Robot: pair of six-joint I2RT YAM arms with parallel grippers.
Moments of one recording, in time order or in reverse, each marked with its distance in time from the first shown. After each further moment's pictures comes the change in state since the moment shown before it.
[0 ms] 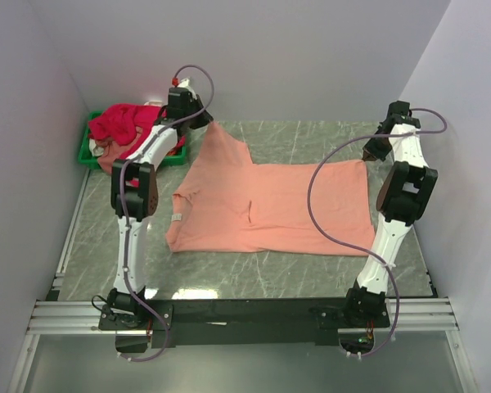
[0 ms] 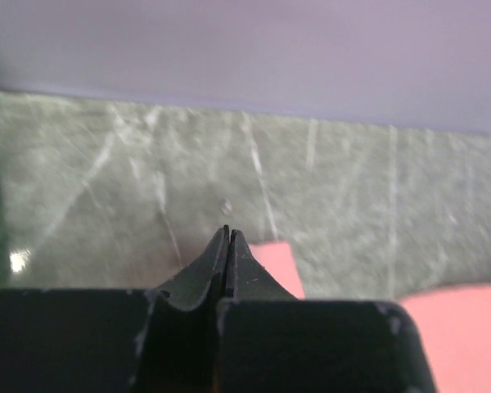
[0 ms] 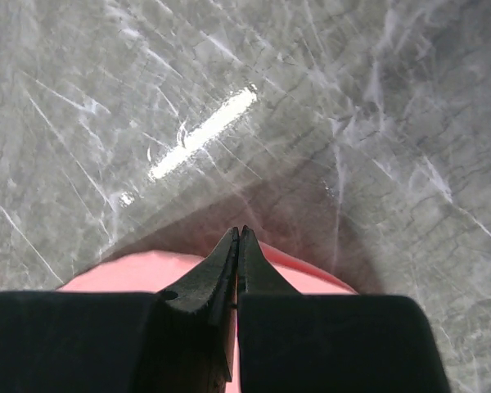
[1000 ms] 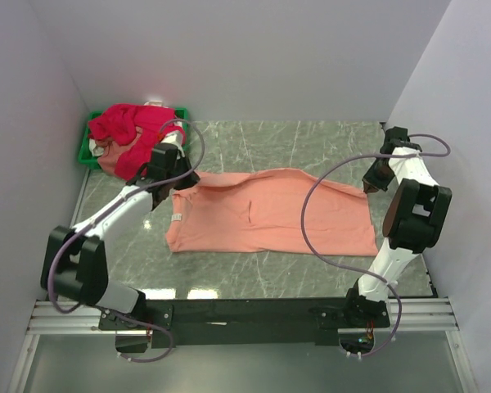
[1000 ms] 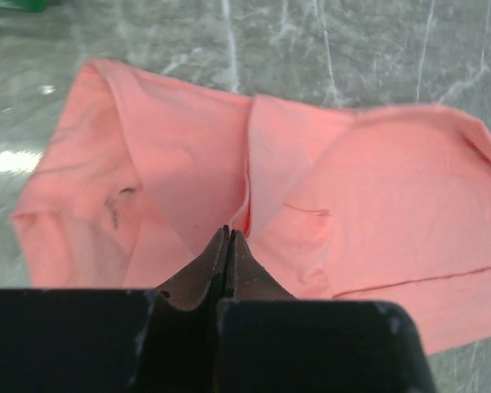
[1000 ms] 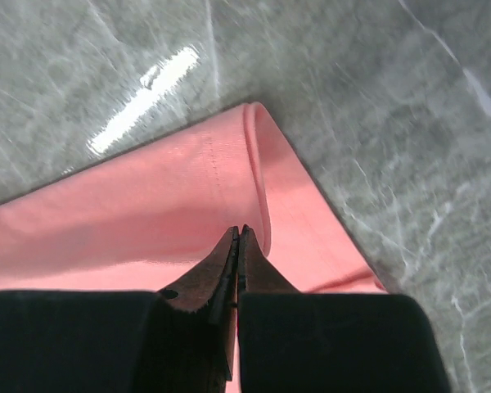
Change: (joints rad) left arm -0.119 -0.917 -1.115 0.006 -0.129 -0.008; right arm 0.003 -0.403 -0.607 0.074 0.089 -0.048
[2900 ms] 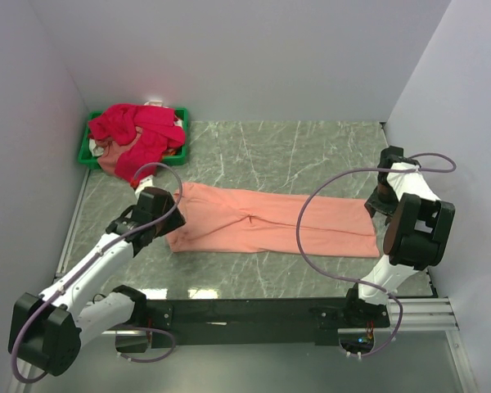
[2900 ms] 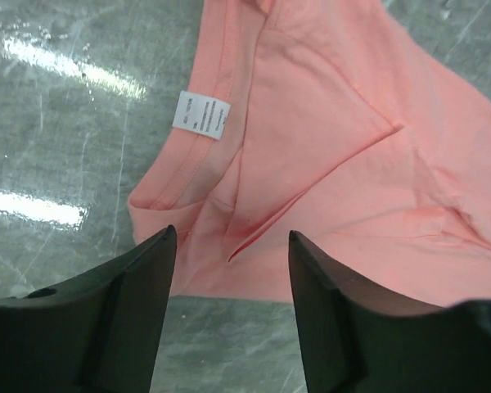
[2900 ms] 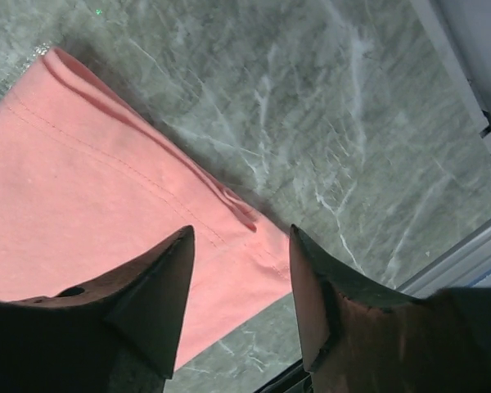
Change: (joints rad) left arm -0.060 -0.480 -0.390 -0.298 -0.271 -0.233; right arm 0.000 -0.181 -0.257 -0.103 0.310 0.028
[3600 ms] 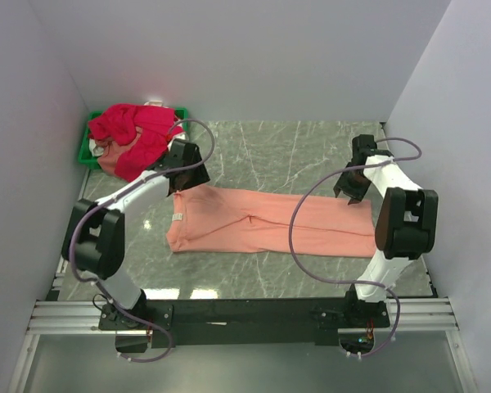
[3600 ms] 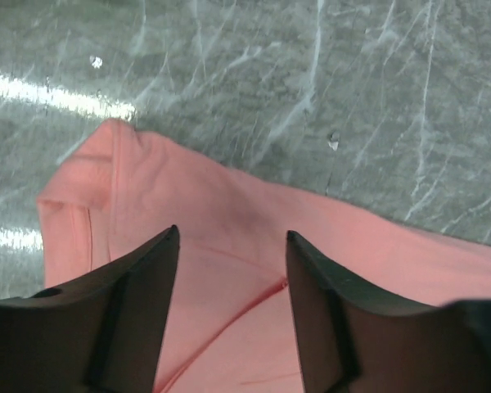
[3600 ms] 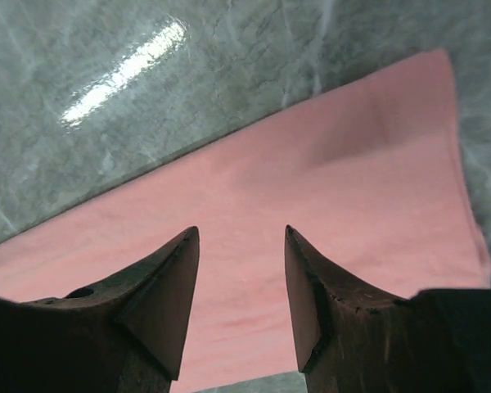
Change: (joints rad) left arm 0.004 0.625 0.500 0.155 0.048 0.104; right arm 0.204 0.045 0.065 0.152 -0.245 0.050
